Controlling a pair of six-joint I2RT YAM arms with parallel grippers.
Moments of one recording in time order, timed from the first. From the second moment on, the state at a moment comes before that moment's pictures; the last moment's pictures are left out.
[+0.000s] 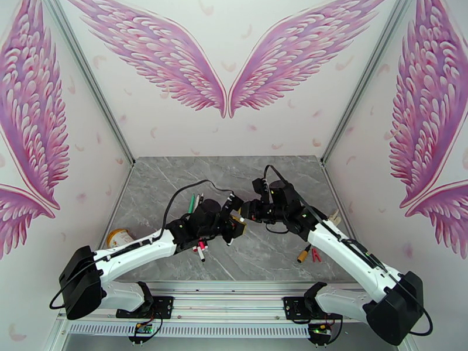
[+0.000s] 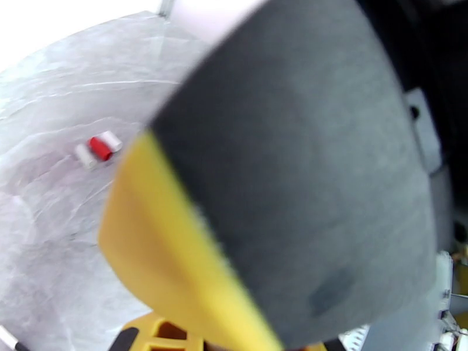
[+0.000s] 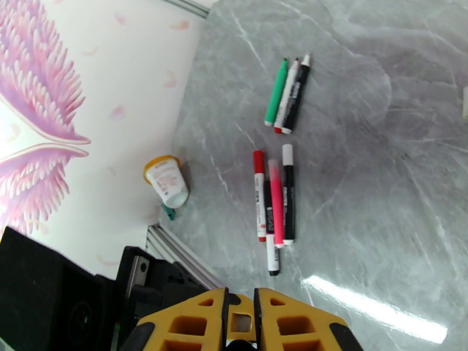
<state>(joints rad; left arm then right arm) -0.89 1.37 0.94 -0.06 0.32 -0.33 0.52 1.20 1.02 -0.43 -0.51 0.72</state>
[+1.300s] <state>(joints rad) -0.77 1.28 0.80 -0.14 0.18 -0.47 0.16 1.68 1.26 -0.69 -0.37 0.29</state>
